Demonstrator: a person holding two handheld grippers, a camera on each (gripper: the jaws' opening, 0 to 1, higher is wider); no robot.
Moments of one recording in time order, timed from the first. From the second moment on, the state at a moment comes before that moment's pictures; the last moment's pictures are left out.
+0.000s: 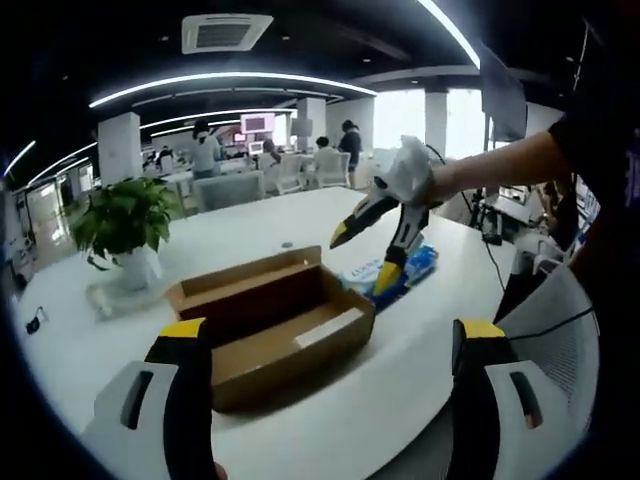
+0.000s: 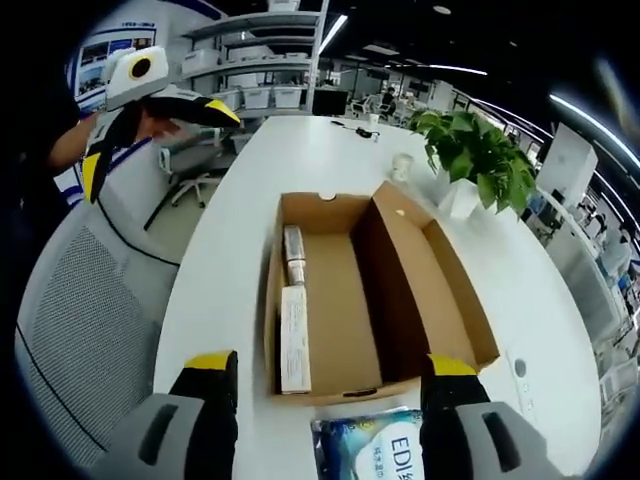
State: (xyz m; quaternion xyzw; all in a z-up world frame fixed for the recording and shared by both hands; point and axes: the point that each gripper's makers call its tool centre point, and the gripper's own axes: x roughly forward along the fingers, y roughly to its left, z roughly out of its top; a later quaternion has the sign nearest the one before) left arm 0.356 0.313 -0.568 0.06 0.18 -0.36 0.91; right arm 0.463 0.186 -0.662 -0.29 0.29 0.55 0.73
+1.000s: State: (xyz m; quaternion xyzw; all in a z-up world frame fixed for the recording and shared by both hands) left arm 0.339 0.323 -0.579 0.05 0.20 -0.35 0.91; right arm 0.482 0.211 -0.710 -0.32 0.32 0.58 0.67
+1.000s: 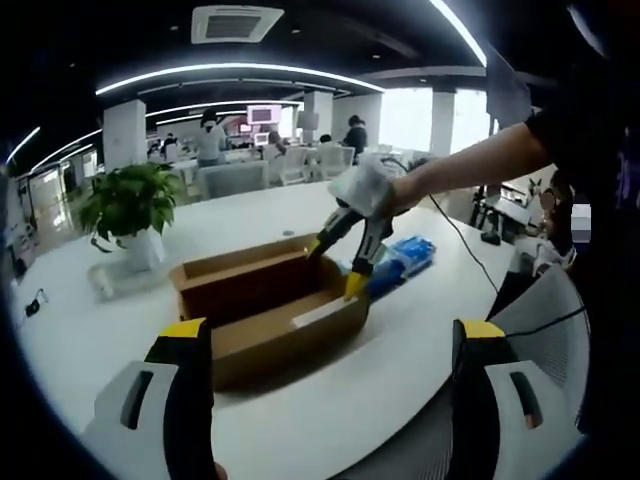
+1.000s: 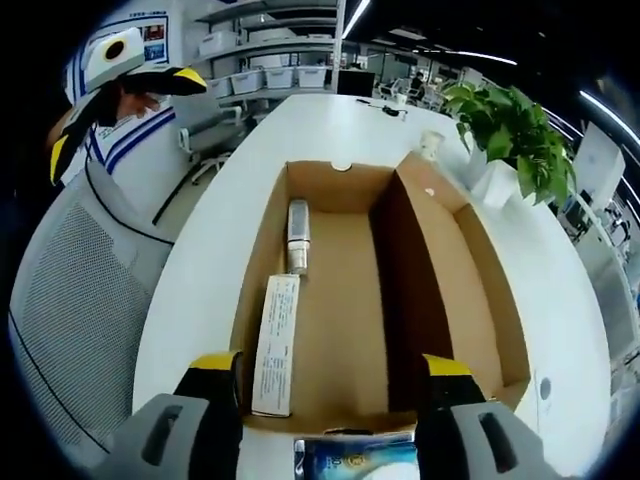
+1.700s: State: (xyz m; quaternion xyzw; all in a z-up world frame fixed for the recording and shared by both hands) left arm 0.342 0.332 -0.590 0.05 0.22 -0.34 0.91; right arm 0.478 0.229 -0.737 -0.32 0.35 0.59 0.65
